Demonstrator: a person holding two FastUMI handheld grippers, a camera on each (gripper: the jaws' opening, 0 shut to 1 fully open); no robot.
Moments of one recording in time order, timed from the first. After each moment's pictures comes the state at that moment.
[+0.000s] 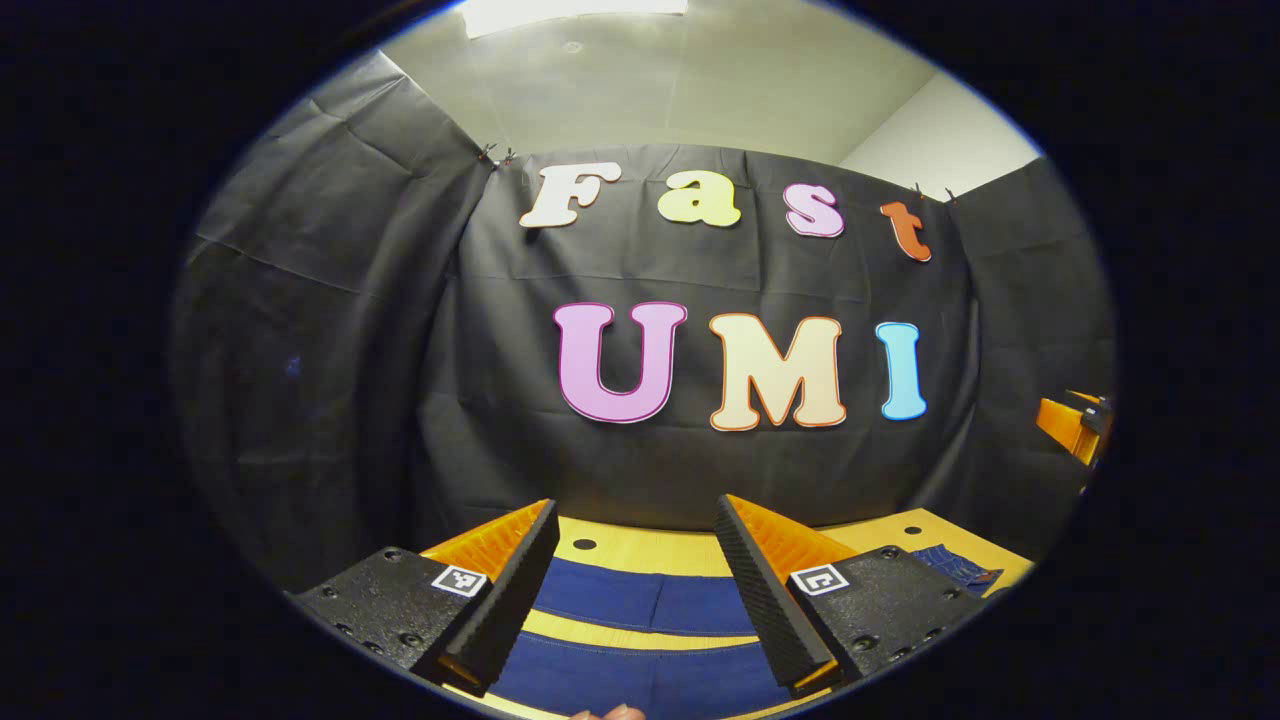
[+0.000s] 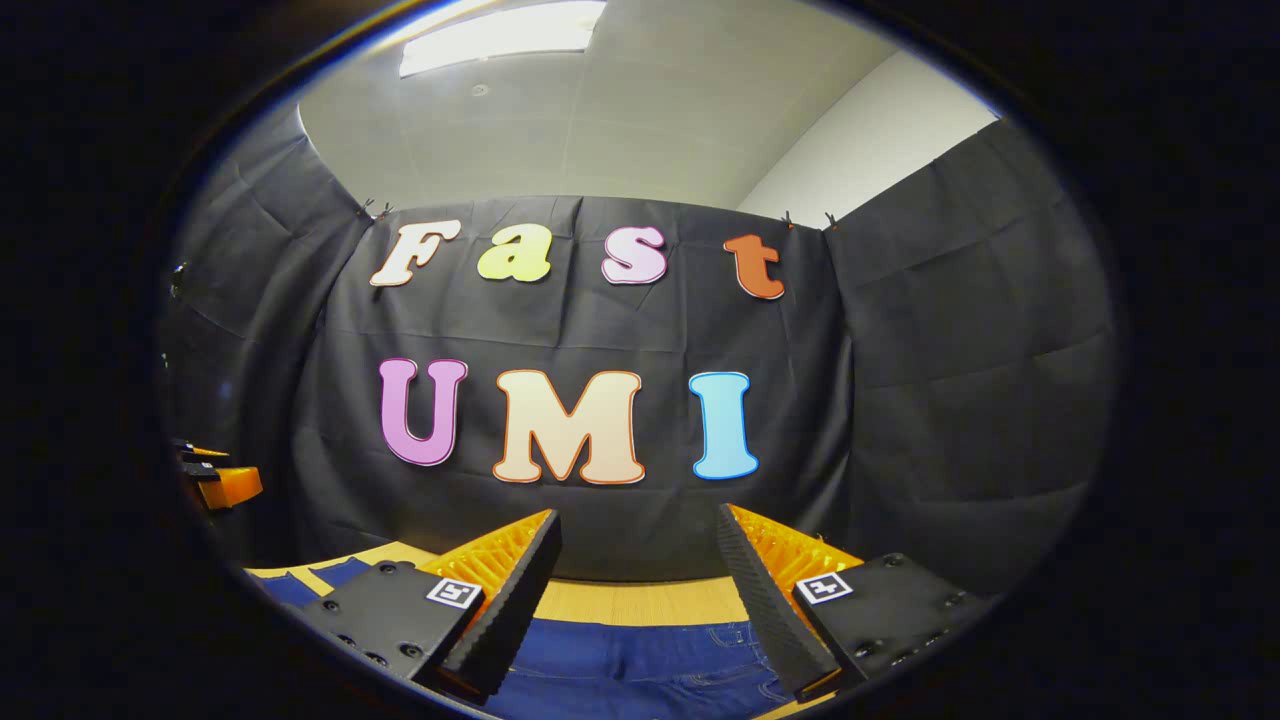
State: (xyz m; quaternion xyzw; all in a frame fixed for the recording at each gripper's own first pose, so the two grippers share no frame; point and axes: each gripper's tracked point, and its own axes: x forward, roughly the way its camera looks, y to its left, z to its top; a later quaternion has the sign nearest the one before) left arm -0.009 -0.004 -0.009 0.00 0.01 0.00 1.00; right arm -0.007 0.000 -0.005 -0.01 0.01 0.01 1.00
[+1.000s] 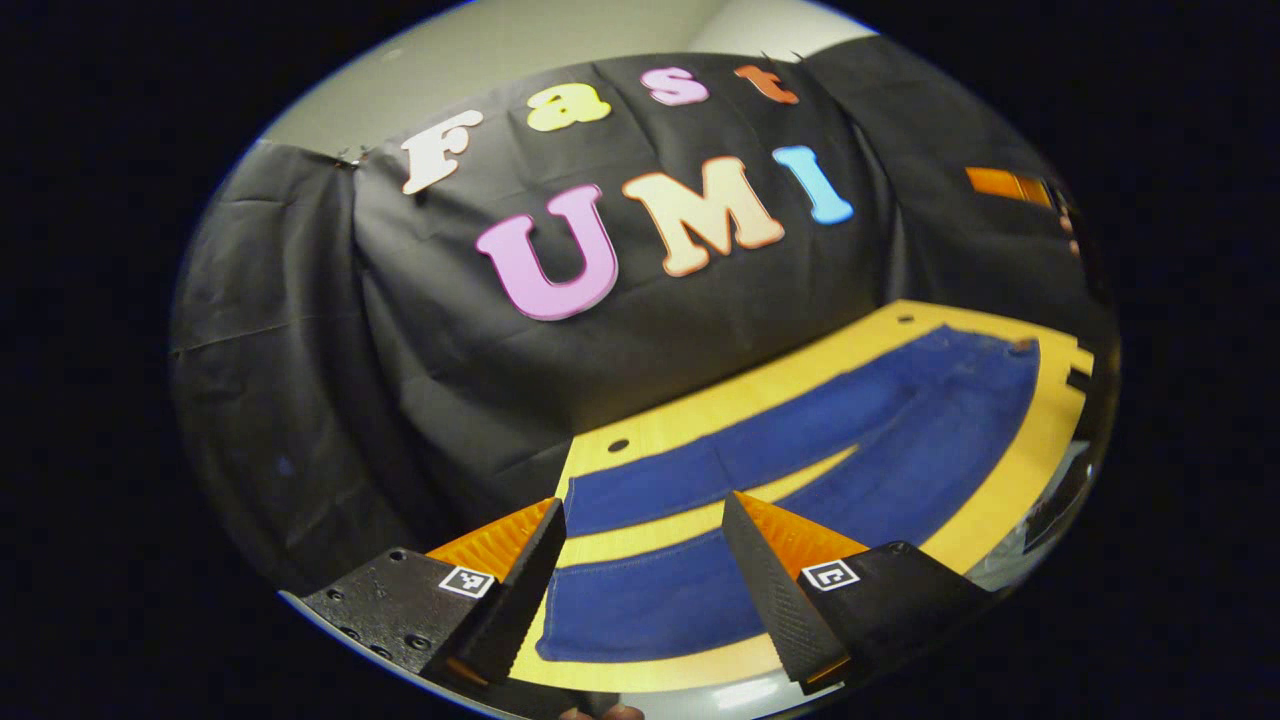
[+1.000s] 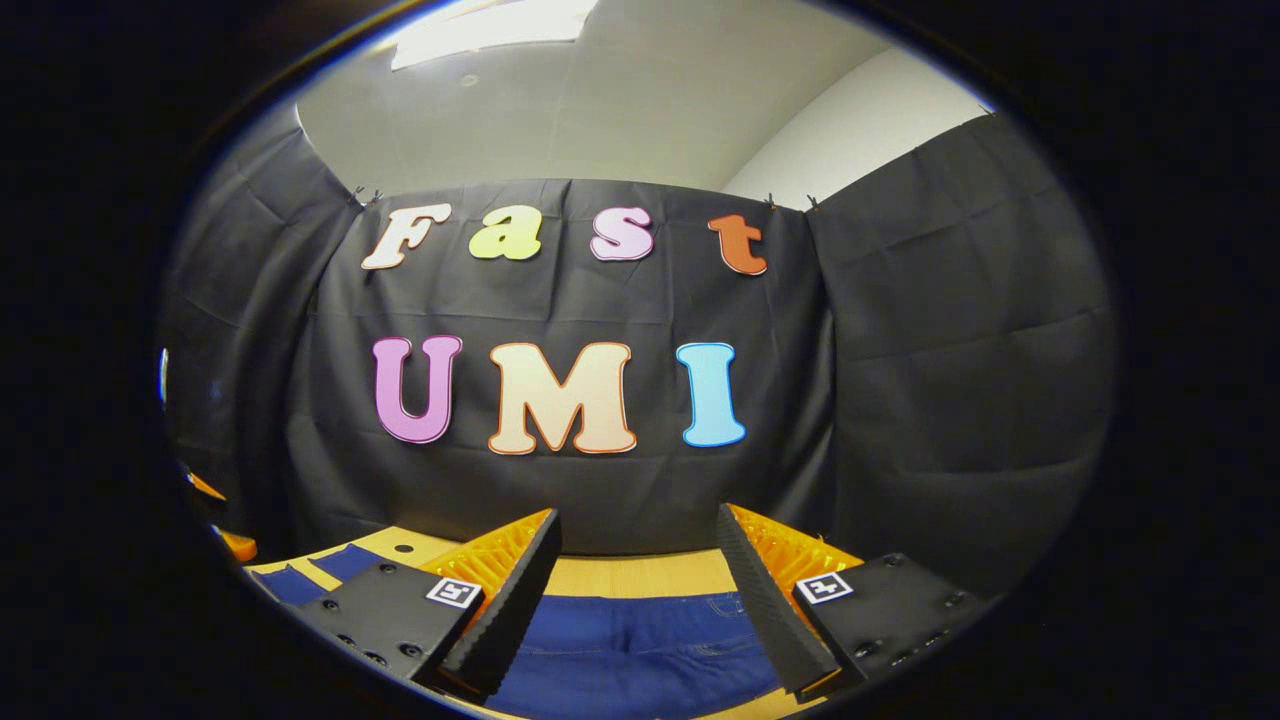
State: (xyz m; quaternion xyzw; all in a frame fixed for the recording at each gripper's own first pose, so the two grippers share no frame) left arm -0.062 0.083 -0.155 0.25 0.19 -0.10 0.95; right arm -0.047 0.001 -0.049 -0.01 0.04 -0.02 1.00
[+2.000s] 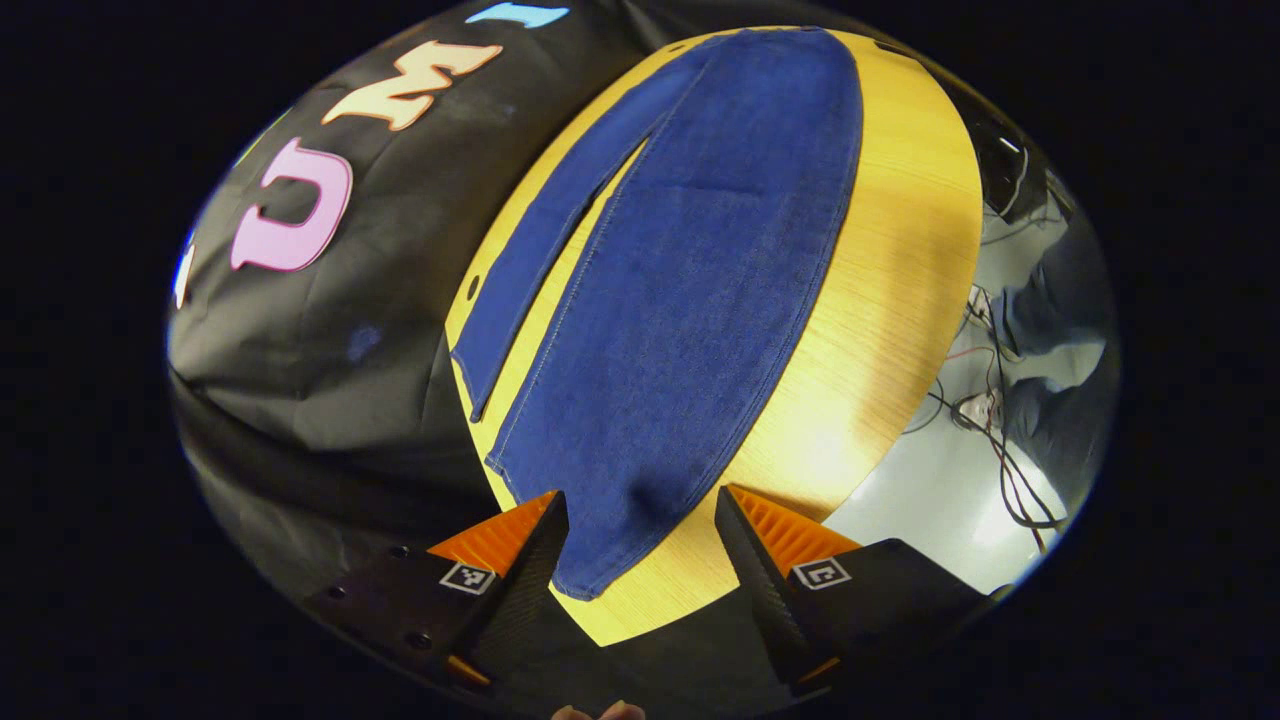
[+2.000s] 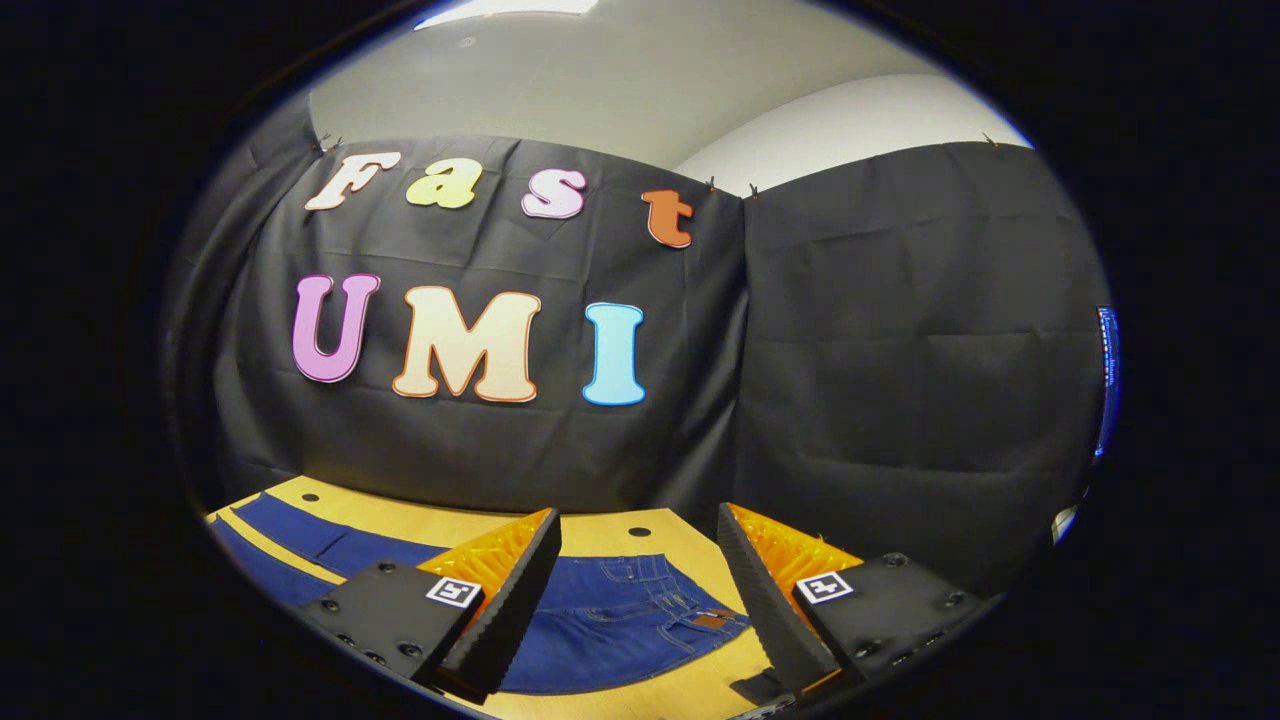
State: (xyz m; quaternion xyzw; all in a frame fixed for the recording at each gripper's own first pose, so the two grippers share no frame) left arm -0.101 0.169 -0.339 0.52 0.40 -0.24 0.71; right arm -0.086 -0.093 -0.088 -0.07 0.08 -0.14 0.98
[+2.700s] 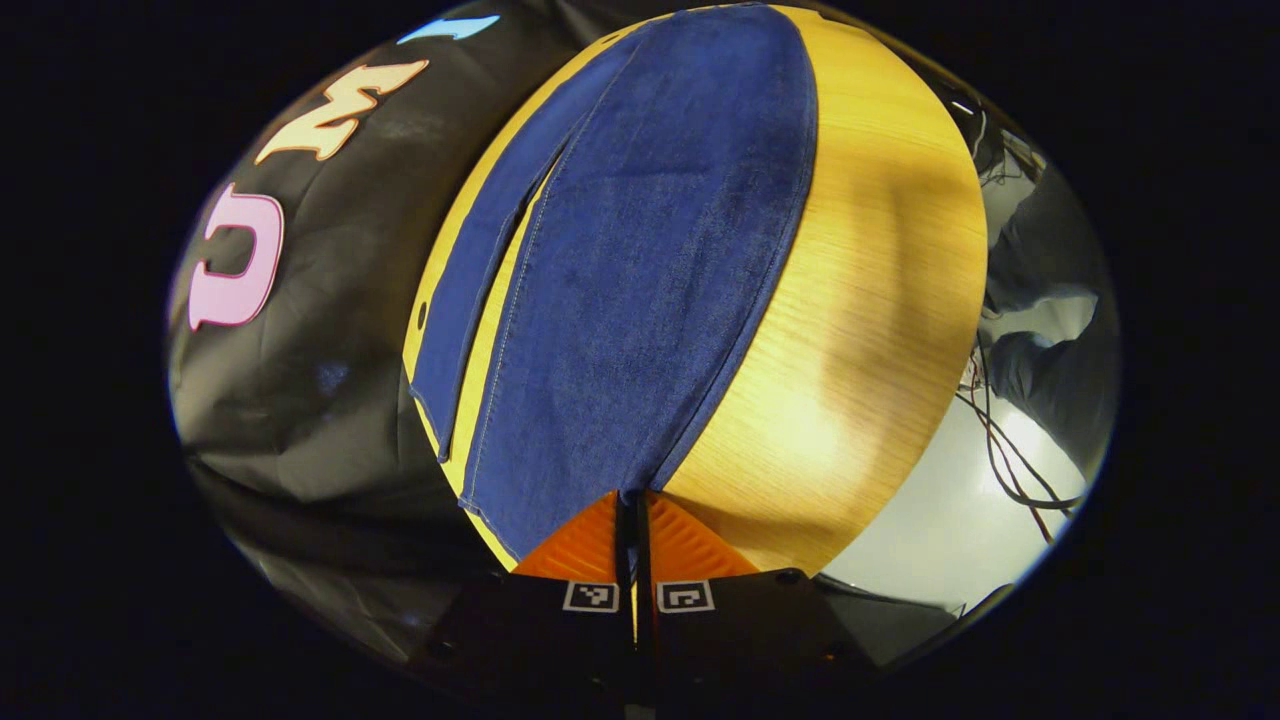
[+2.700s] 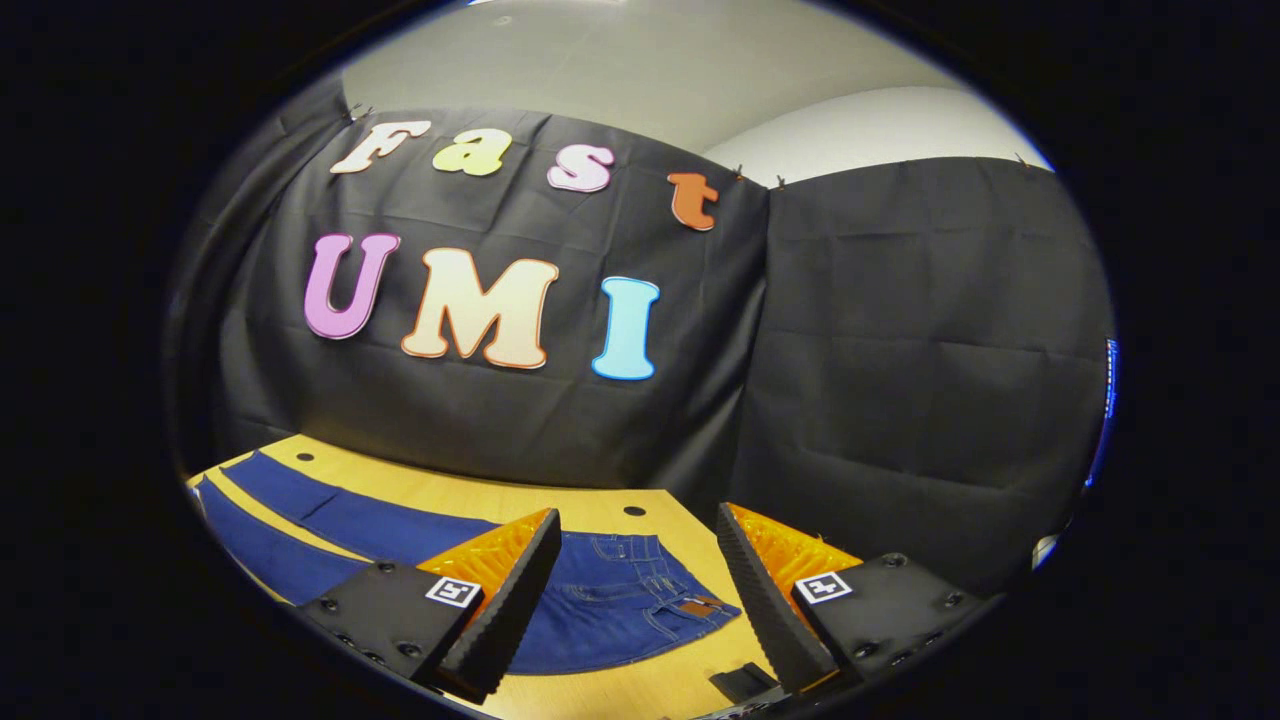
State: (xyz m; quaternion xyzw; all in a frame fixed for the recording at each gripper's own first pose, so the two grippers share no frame) left arm -0.087 0.161 -0.359 0.53 0.43 -0.27 0.67; right arm -0.087 -0.082 -0.126 -0.12 0.13 -0.10 0.98
